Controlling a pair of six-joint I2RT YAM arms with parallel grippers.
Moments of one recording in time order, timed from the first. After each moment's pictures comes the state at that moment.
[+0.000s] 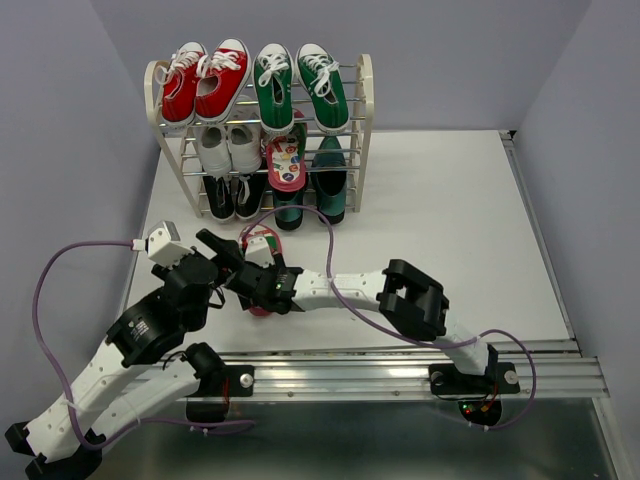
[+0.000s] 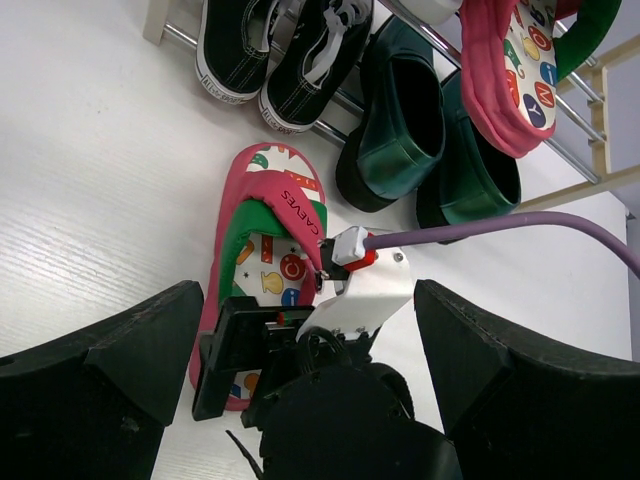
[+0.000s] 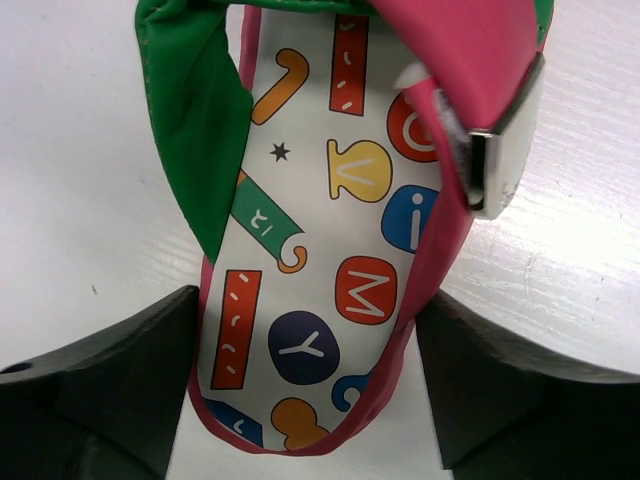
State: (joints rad) left arm -0.79 0.53 0.83 -0.84 -0.81 -0.99; right arm 1.26 2.25 1.76 -0.44 0.57 0.71
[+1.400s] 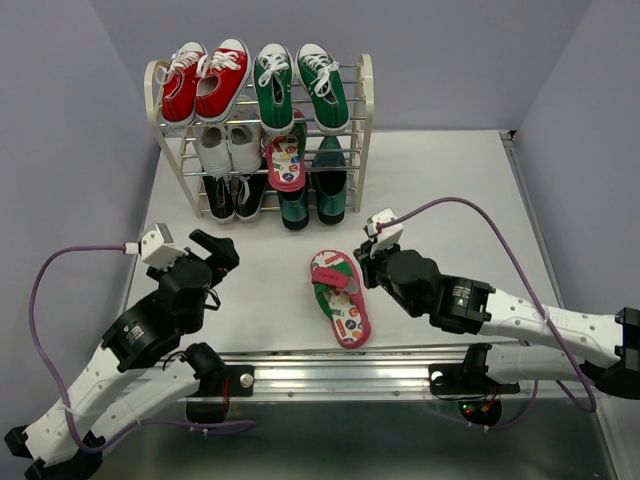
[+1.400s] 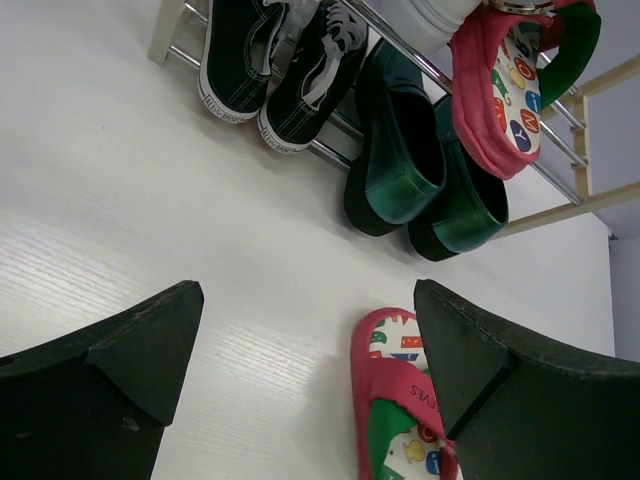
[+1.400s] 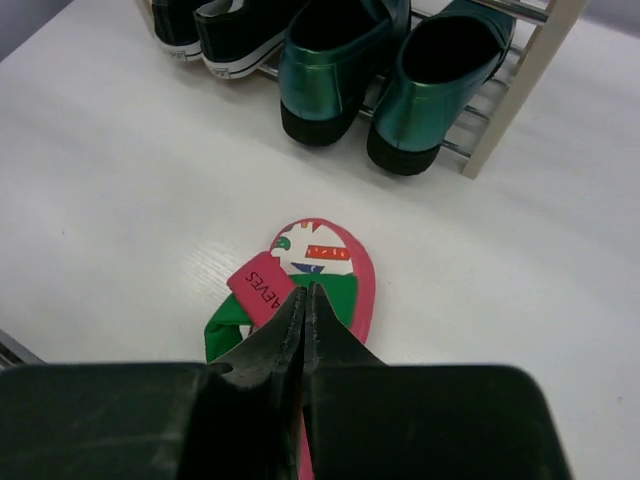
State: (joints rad) left arm -0.78 0.50 0.83 -0.82 -0.84 -0.99; right arm 1.20 1.03 0.88 -0.17 0.62 0.21
